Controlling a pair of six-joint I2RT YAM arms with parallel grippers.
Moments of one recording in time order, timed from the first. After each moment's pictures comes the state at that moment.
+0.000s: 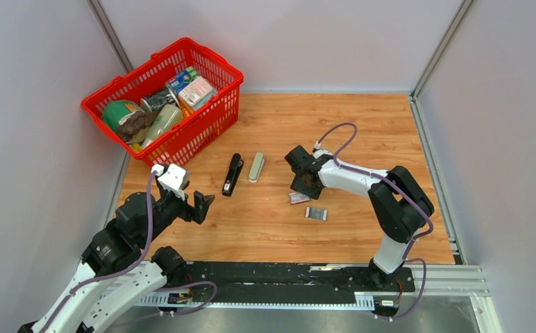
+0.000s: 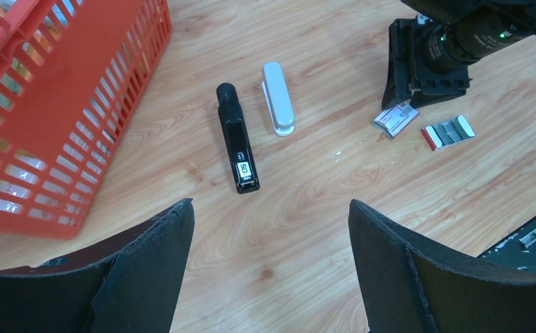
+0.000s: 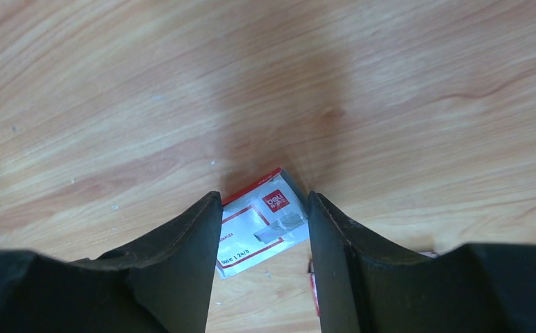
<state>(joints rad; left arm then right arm) -0.72 0.38 0.81 -0.71 -0.18 -0.07 0.69 1.74 1.08 -0.59 0.31 1.07</state>
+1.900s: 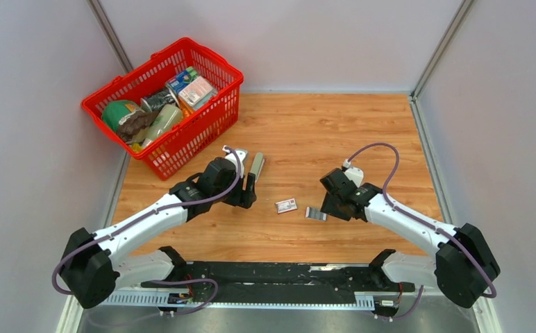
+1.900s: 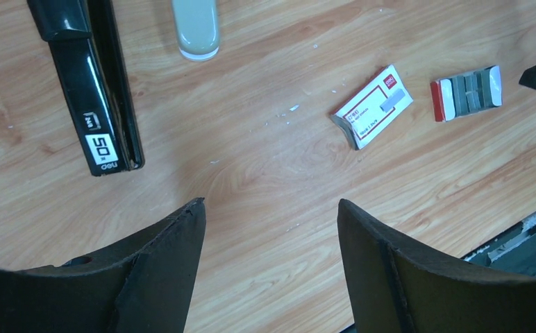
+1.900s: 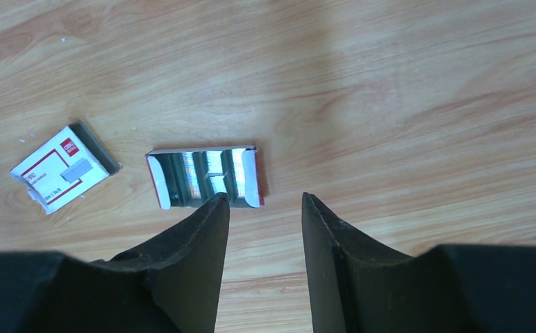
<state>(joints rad) -0.73 1.10 0.73 -0.38 -0.03 -0.38 0.67 1.18 0.68 -0.66 0.30 0.95</state>
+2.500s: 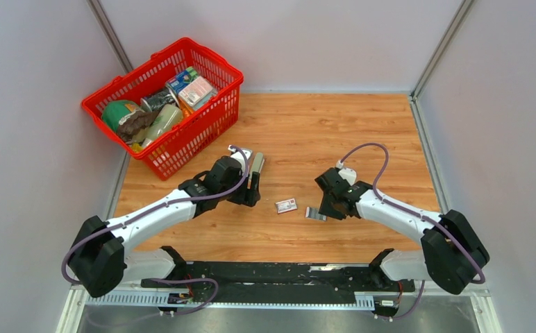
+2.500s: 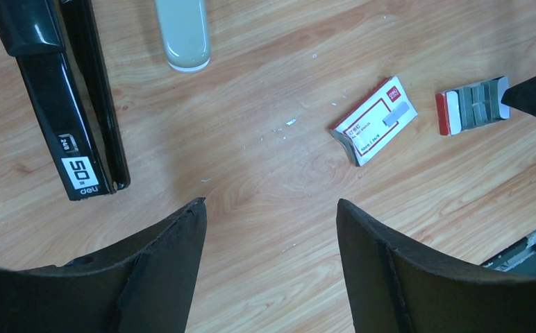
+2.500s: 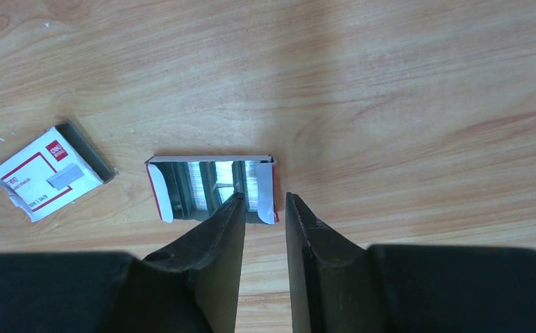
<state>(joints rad) -0.73 1.20 0.73 -0.29 -0.02 -0.39 0.67 1.28 0.68 -0.58 0.24 0.92</state>
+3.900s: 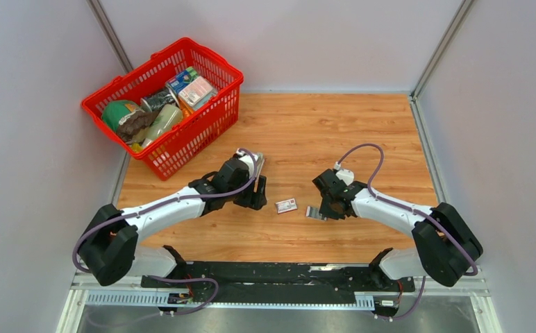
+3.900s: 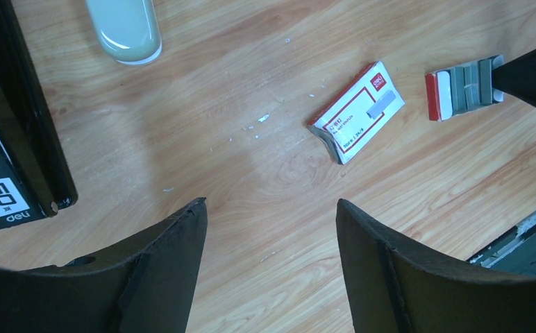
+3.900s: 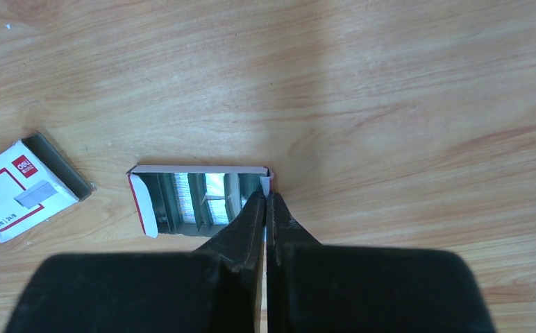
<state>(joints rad) -0.75 1.30 0.73 -0.22 0.04 -0.42 0.67 1.35 0.67 -0.54 0.26 0.91</state>
